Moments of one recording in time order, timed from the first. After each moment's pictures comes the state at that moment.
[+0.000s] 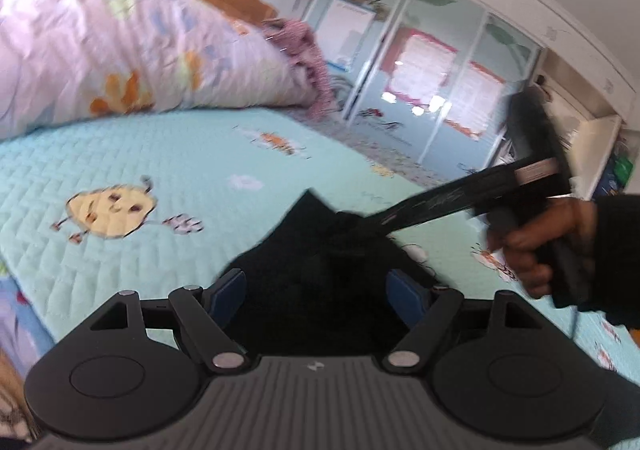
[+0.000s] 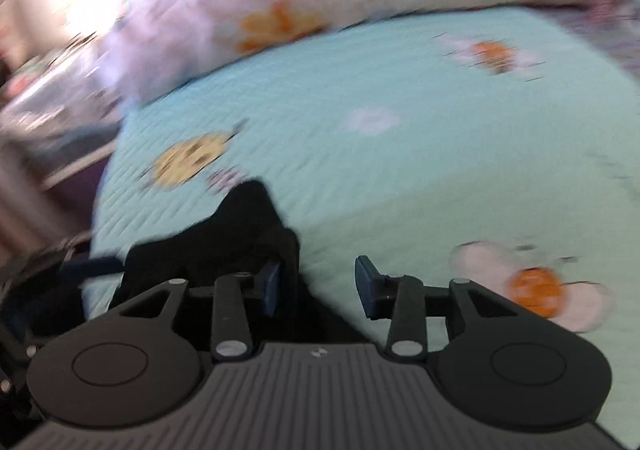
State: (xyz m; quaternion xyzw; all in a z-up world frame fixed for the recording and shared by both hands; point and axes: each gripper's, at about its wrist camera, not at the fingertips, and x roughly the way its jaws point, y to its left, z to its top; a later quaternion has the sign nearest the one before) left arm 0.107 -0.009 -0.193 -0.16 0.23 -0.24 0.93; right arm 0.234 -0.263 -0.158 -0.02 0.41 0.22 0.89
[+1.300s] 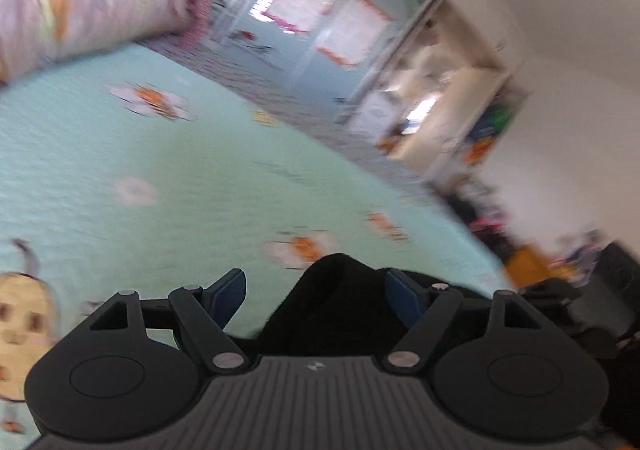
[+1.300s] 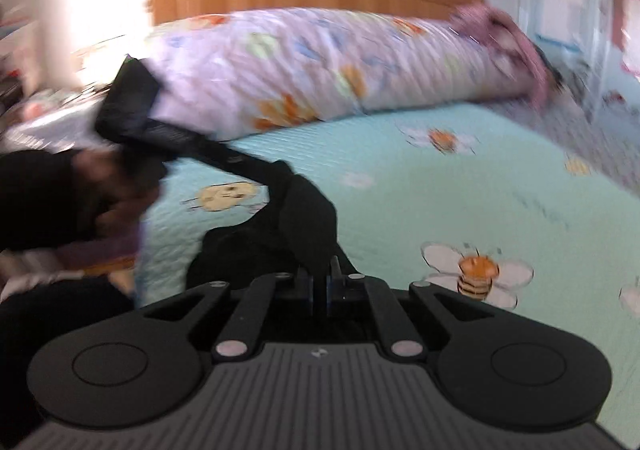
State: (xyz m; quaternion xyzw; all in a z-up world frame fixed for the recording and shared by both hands) left arm 0.243 0.007 -0.157 -0.18 0.31 -0.51 0.78; right arm 0.058 -0.267 -0.125 -0.07 0.26 0.22 0.94
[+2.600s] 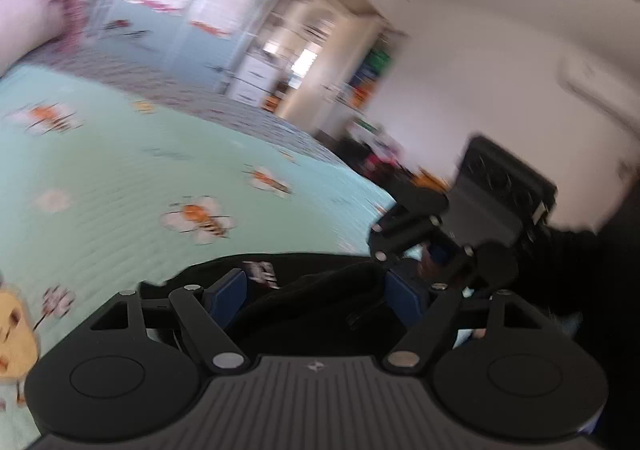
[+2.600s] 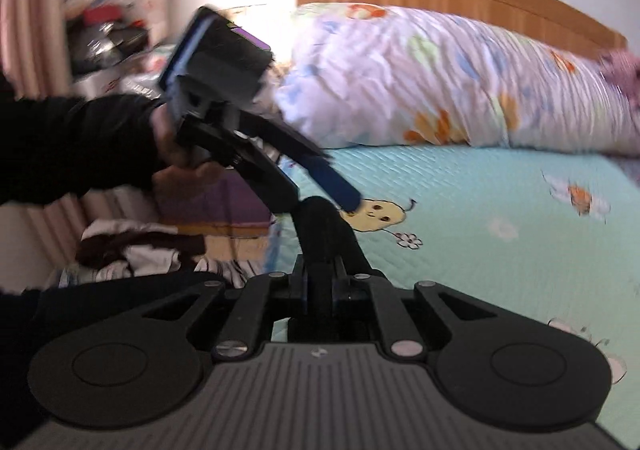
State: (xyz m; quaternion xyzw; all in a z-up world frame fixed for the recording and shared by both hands) left arm 0.187 0.051 -0.107 -0.07 0.27 -0.66 0.69; right arm 0.063 -0.189 -0.101 -0.14 0.27 0.40 0.87
